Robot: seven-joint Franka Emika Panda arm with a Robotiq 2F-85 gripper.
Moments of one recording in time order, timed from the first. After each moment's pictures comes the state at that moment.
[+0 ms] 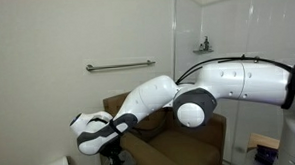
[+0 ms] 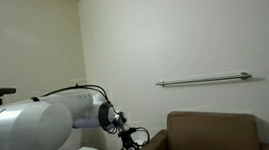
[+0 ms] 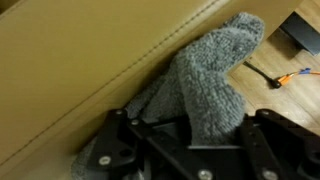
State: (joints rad) arm 0.41 1.50 0.03 -0.61 -0.36 1.65 -0.28
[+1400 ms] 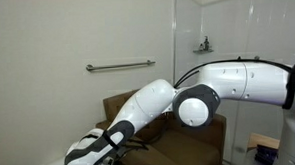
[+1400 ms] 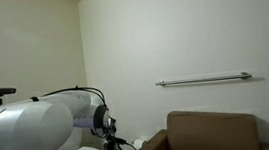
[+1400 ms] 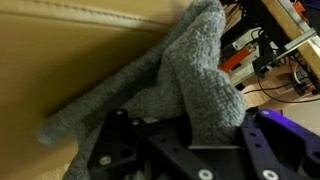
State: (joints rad) arm 0.45 1.49 0.19 -0.74 -0.28 1.16 -0.68
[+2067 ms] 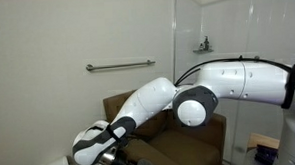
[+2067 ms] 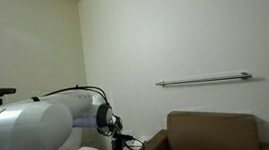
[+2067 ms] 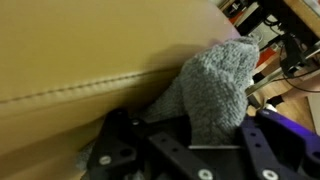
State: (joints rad) arm 0.42 1.49 0.11 -0.70 -0.28 1.20 -0.65
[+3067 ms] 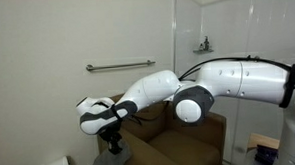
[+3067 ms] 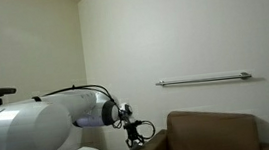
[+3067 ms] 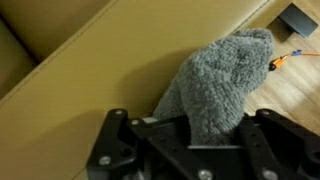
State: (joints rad) arm 0.35 1.49 0.00 -0.51 -0.28 1.60 -0.31
